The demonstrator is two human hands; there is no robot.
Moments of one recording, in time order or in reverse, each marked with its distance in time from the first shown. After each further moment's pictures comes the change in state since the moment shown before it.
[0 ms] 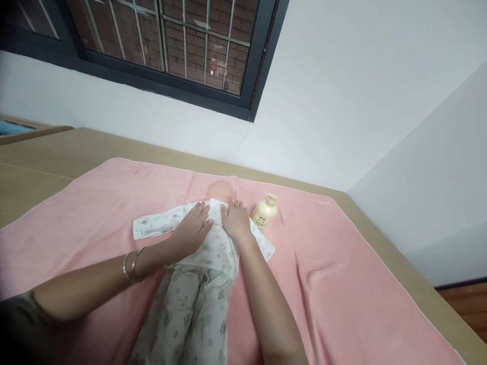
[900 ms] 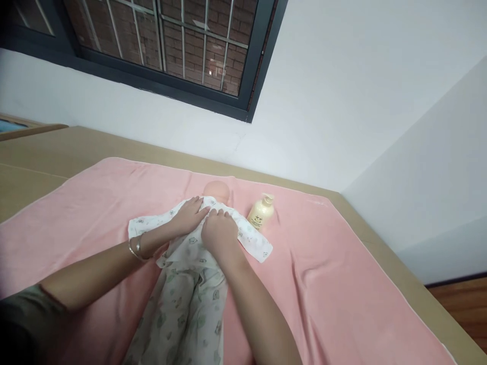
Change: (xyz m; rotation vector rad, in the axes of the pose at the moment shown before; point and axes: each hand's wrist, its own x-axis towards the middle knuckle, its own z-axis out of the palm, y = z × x) left_hand 0.043 -0.017 -0.012 0.079 -0.141 -0.140; right_hand -0.046 -0.048 -0.013 -0.155 0.032 -0.073
